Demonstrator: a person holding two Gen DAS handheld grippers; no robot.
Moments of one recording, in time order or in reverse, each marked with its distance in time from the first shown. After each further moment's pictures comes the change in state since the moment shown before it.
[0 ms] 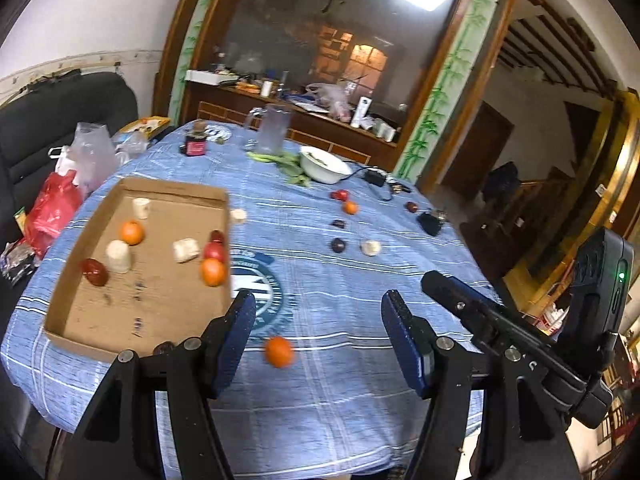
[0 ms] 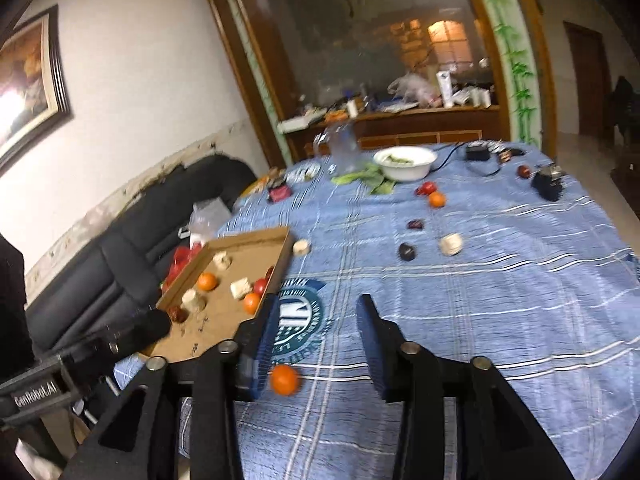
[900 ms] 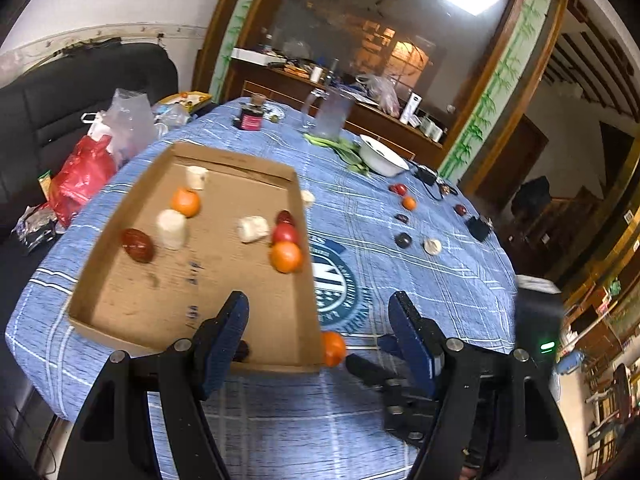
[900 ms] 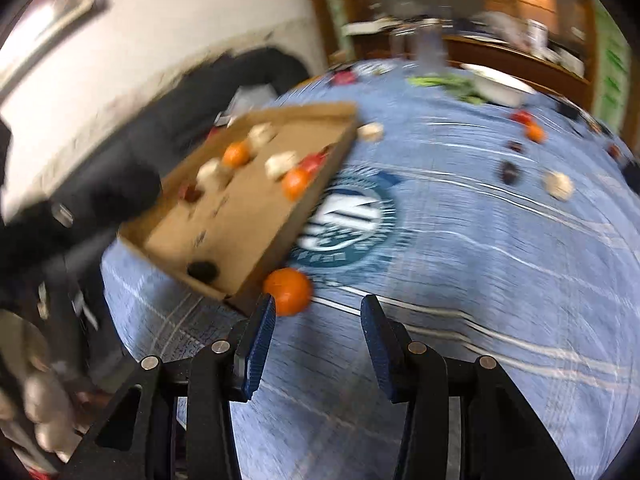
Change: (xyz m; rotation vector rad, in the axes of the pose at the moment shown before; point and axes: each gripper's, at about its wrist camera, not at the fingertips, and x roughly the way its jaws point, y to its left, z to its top) left arm 0.019 0.085 -0.010 -0.119 0.033 0.103; right arm 0.130 0.064 -0.067 -0.295 0.413 0.159
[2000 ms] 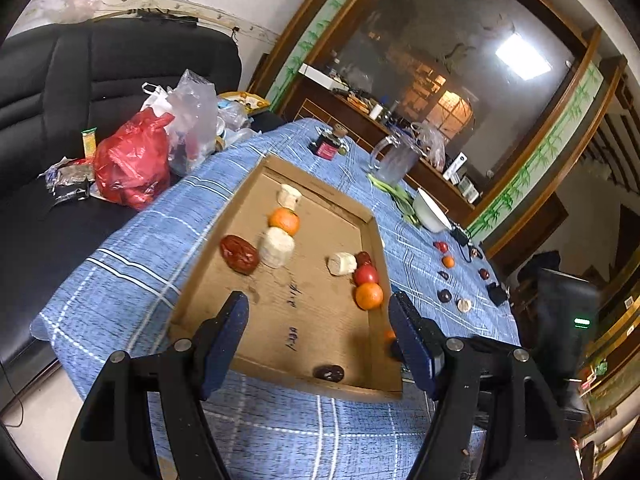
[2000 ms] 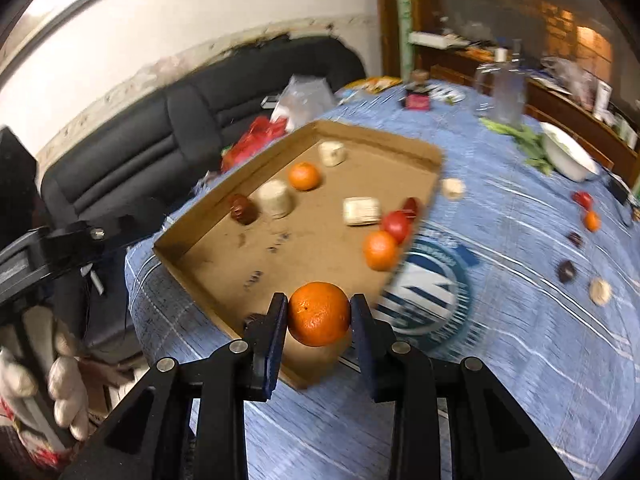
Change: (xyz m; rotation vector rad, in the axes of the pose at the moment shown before) left arm -0.034 0.101 0.008 -0.239 -0.104 0.029; right arm 0.025 0.059 0.063 -0.166 0.055 0.040
